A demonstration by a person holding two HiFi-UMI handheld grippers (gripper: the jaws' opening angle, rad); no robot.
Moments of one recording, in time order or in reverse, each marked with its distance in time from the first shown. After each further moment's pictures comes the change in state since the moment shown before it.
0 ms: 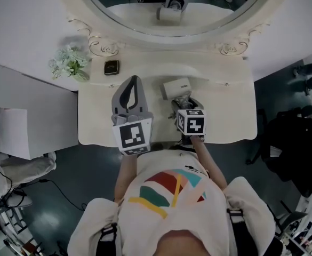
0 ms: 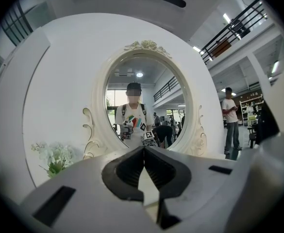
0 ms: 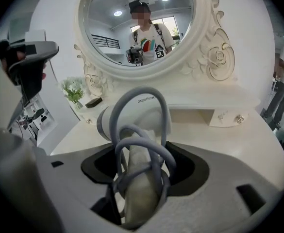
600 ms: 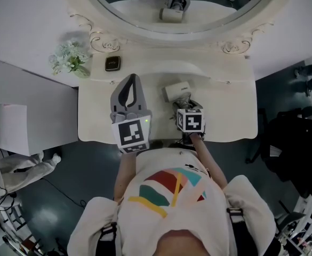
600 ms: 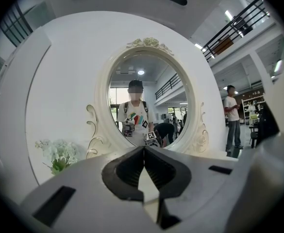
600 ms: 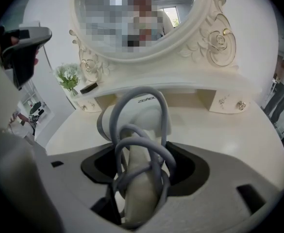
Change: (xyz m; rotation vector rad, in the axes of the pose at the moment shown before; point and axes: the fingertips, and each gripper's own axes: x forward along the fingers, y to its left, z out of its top) left arm -0.003 0.010 -0.010 0.001 0.022 0.024; right arm 0.019 -0.007 -0.039 -0.011 0.111 -0.024
